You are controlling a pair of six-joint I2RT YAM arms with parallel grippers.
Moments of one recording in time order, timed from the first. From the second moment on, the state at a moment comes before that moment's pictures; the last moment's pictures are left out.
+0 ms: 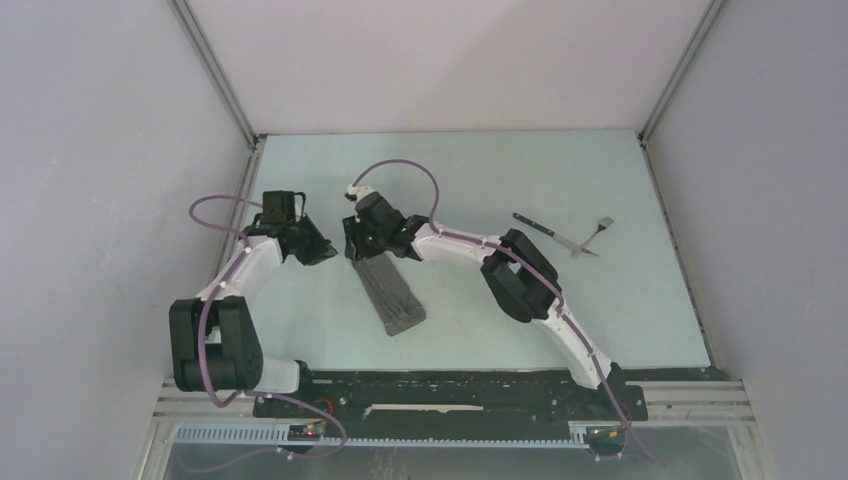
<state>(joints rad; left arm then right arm) 0.04 1.40 0.88 -0.49 0.21 -0.63 0.93 2.38 1.90 -0.16 -0.11 0.48</state>
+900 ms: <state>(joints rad) 0.07 1.49 0.93 -0.51 0.23 -0.60 0.91 2.41 1.97 -0.23 -0.03 0.53</state>
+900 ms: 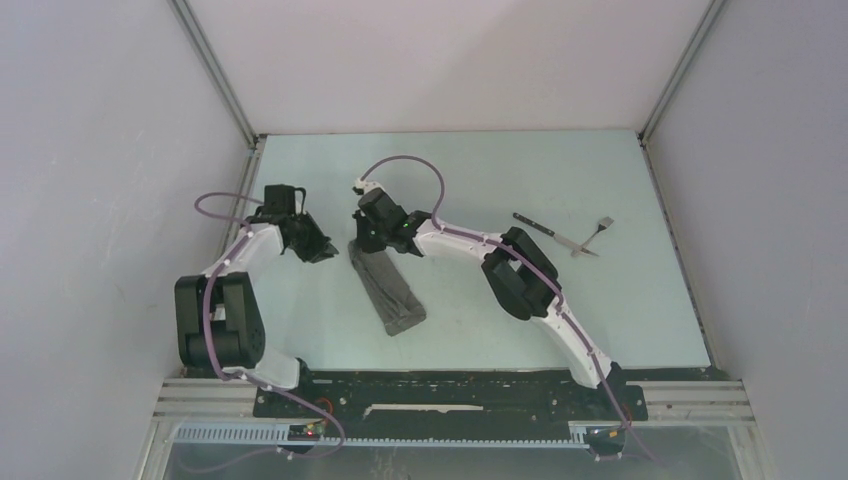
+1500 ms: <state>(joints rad) -0.12 1.69 1.16 -0.66 0.10 -0.50 0.86 2.31 1.67 0.04 -0.10 0.86</state>
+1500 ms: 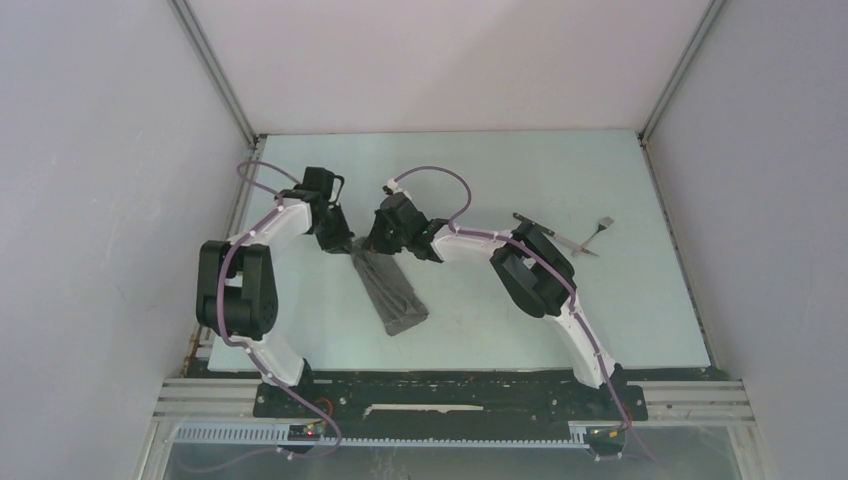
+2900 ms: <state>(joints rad) -0.23 1.90 1.34 -0.79 -0.08 -0.43 0.86 2.31 1.66 0.07 -0.11 0.93</state>
